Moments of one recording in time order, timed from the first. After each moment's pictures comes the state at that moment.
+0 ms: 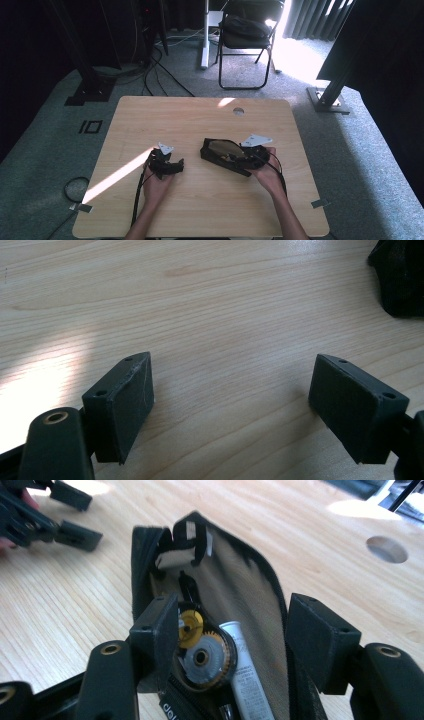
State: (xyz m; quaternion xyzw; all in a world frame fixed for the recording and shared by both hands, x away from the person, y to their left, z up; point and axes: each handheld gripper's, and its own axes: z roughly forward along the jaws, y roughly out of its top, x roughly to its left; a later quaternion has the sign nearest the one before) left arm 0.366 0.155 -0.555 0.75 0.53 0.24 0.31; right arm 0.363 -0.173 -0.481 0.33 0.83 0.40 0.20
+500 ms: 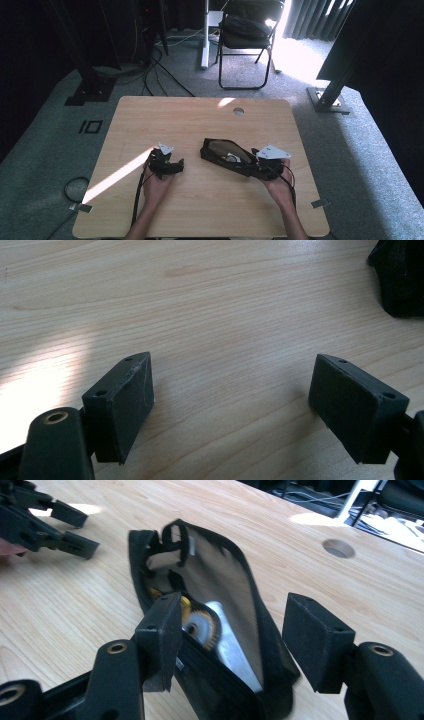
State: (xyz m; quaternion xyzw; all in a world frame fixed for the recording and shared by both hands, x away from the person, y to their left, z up) left arm 0.366 0.155 -0.555 0.75 0.53 0.24 0.31; right arm 0.325 -0.207 -0.484 0.36 0.79 0.44 0.24
